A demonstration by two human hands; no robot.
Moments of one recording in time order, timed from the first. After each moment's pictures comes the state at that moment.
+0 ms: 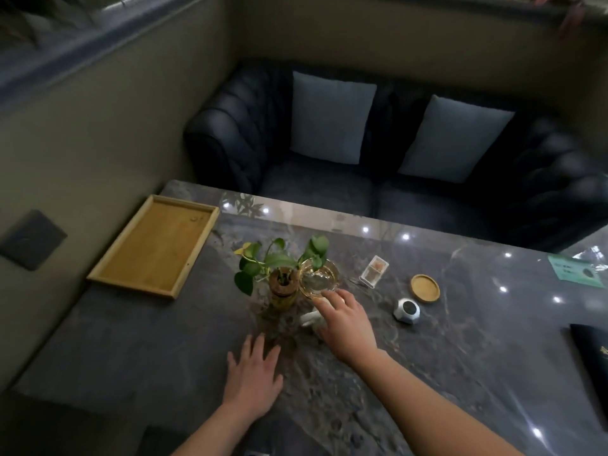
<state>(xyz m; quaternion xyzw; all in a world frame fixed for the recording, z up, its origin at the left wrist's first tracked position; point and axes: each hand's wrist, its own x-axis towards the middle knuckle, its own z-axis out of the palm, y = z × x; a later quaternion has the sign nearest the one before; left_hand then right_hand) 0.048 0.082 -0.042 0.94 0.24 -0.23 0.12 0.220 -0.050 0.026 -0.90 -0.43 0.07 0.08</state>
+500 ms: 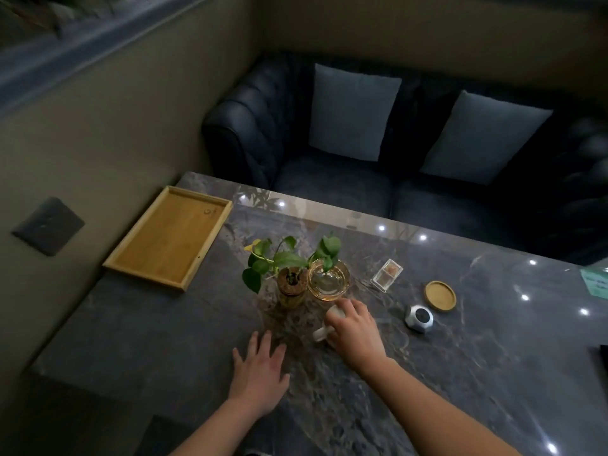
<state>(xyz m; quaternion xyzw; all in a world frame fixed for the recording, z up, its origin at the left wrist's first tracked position) 0.056 0.080 -0.035 0.92 0.26 -0.26 0.14 0.232 -0.056 0.004 -0.89 -0.44 0.13 0.06</state>
